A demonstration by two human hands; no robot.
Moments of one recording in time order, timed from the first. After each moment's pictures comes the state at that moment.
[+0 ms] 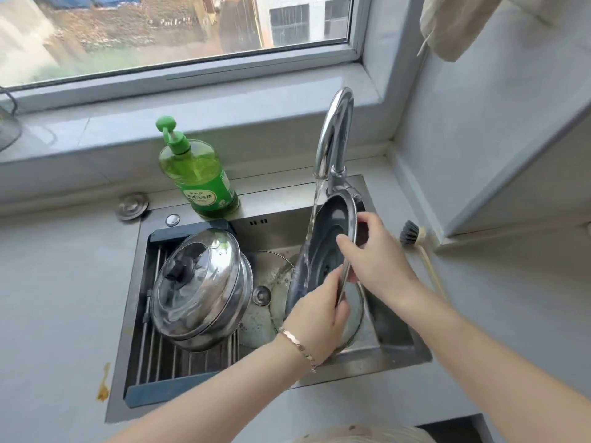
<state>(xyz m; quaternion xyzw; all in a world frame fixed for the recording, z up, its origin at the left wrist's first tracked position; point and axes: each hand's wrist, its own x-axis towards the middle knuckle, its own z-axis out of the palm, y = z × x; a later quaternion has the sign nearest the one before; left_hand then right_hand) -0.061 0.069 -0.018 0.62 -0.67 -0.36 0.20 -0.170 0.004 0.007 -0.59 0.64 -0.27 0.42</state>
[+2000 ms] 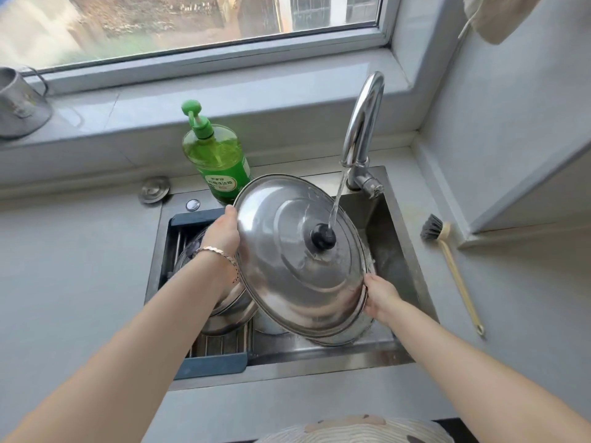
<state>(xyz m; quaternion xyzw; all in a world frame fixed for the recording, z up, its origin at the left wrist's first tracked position) 0.081 -0.002 -0.021 0.80 -0.23 -0.42 0.36 -0.163 0.013 -0.134 -0.15 0.69 -0.25 0.66</state>
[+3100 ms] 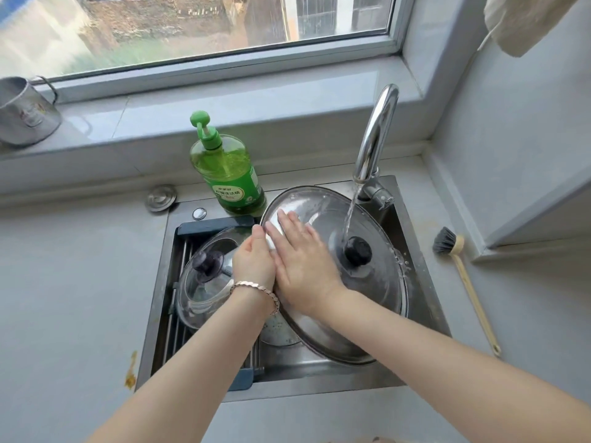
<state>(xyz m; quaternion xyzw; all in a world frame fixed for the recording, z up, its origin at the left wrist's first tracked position) 0.024 0.013 0.002 0.77 -0.20 -0.37 0.47 -0.054 0.001 -0.022 -0.86 0.44 -0.12 0.23</state>
